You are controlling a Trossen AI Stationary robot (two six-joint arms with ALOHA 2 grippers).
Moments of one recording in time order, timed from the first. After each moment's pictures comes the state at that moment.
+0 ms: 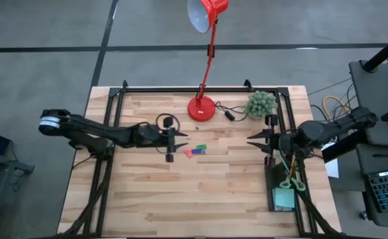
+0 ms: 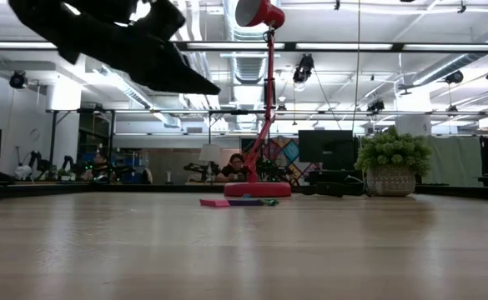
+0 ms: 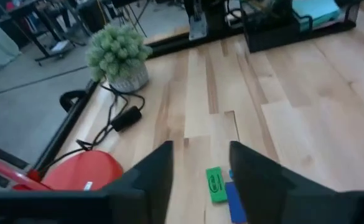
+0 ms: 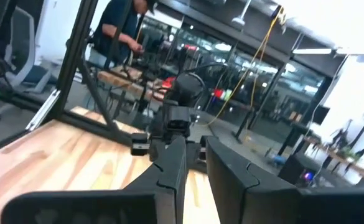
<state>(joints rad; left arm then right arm) -0.02 1.29 0.59 0.40 -0.19 0.25 0.37 0.60 0.47 0.24 0.34 -0.44</state>
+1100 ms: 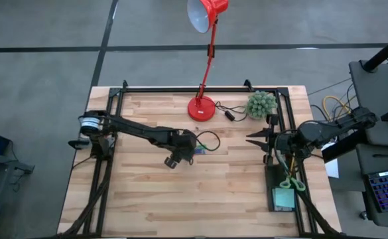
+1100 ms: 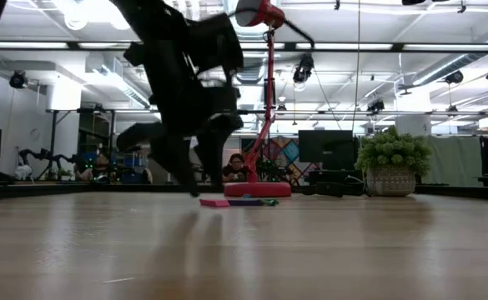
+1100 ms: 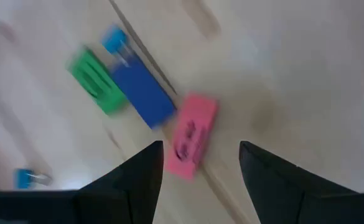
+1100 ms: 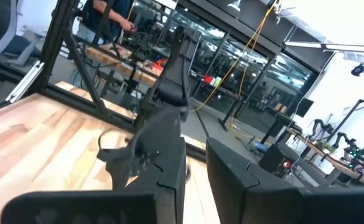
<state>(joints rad) 0.00 1.80 1.12 -0.46 -0.06 0.64 0.37 0.59 0.47 0.17 0.40 -0.50</state>
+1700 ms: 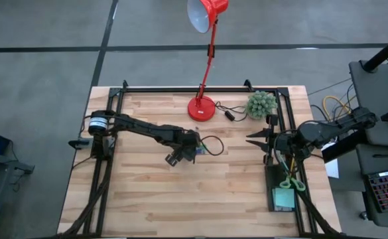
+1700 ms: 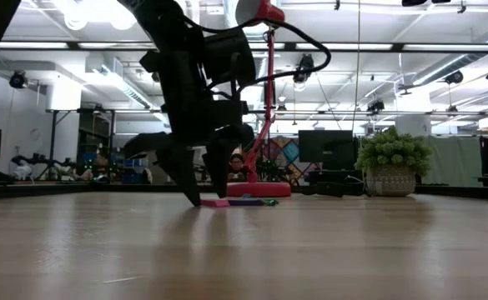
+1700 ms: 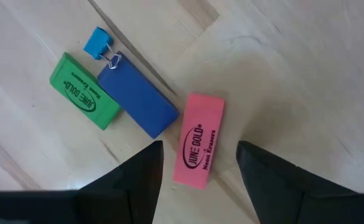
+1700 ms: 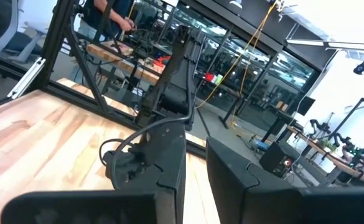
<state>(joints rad) 0.02 1.90 1.21 -0.54 -0.03 0.78 0.37 0.58 0.47 0.16 0.40 -0.50</state>
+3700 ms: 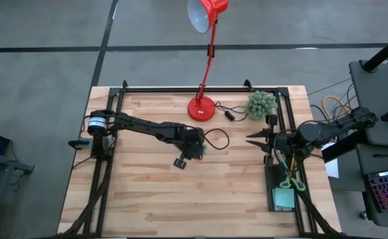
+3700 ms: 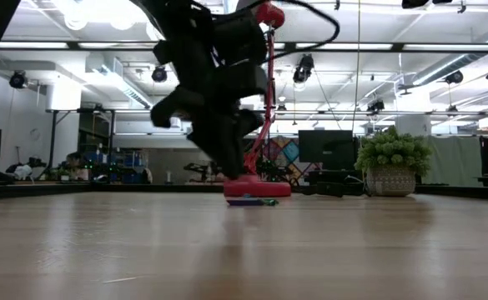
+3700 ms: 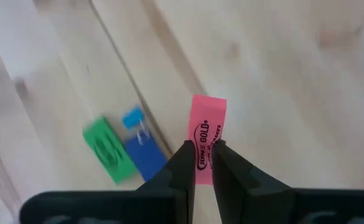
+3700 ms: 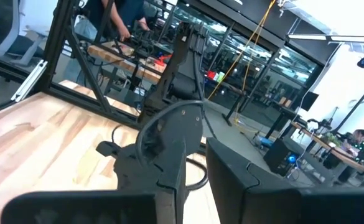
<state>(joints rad) 0.03 1.87 1.29 -0.50 0.15 0.50 0.37 0.58 0.47 0.15 0.40 -0.46</state>
